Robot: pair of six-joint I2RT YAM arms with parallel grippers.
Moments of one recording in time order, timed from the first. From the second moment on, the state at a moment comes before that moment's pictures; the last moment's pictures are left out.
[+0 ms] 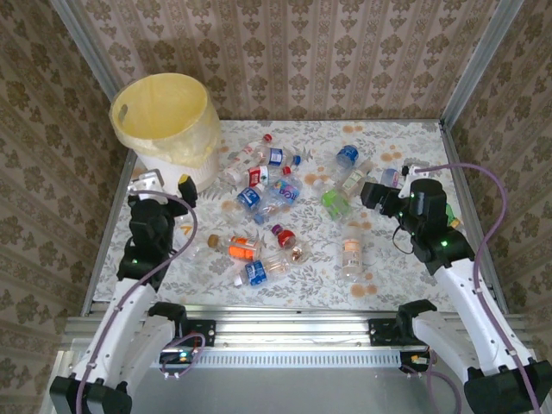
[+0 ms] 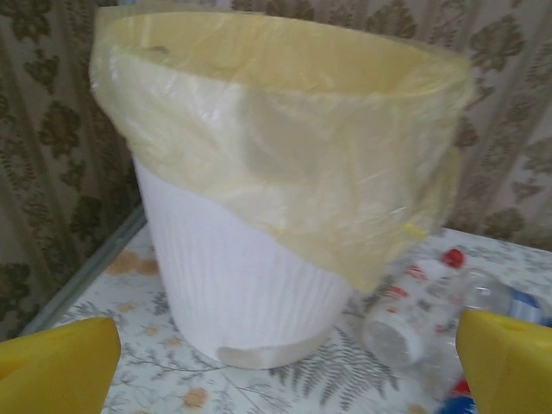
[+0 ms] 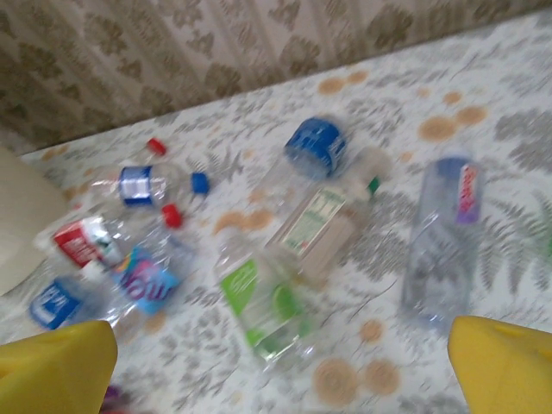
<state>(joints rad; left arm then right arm) -0.25 0.68 0.62 -0.10 -0.30 -0.21 0.19 0.81 0.81 -0.48 0.02 0.40</state>
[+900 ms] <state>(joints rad) -0.53 0.86 0.86 -0.45 0.15 -0.20 0.45 1.08 0.85 -0.85 -0.03 0.52</state>
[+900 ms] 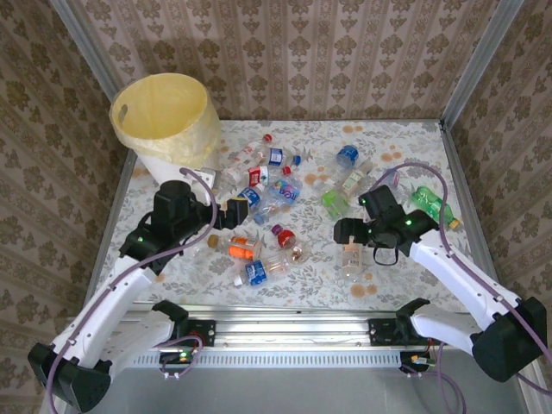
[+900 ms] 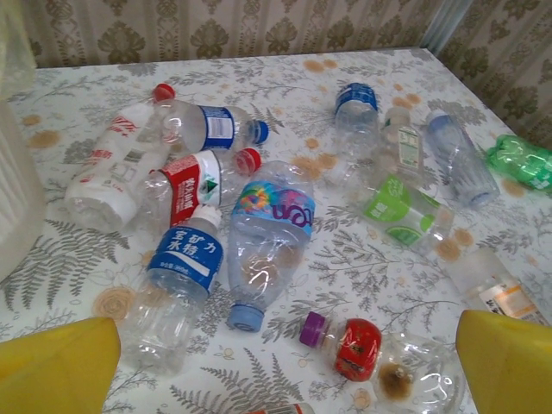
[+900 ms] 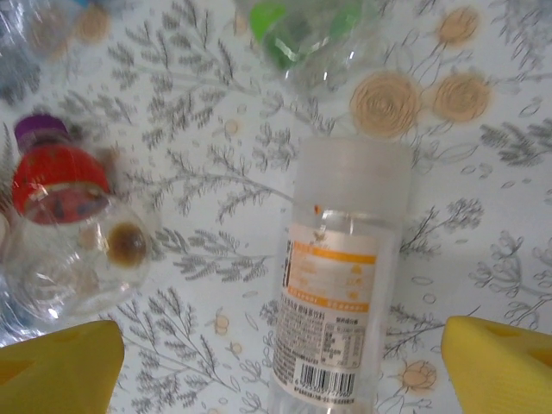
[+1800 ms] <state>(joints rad) -0.55 0.97 0.88 -0.37 0.24 -0.30 0.58 1.27 0.61 -0.70 0.02 0.67</state>
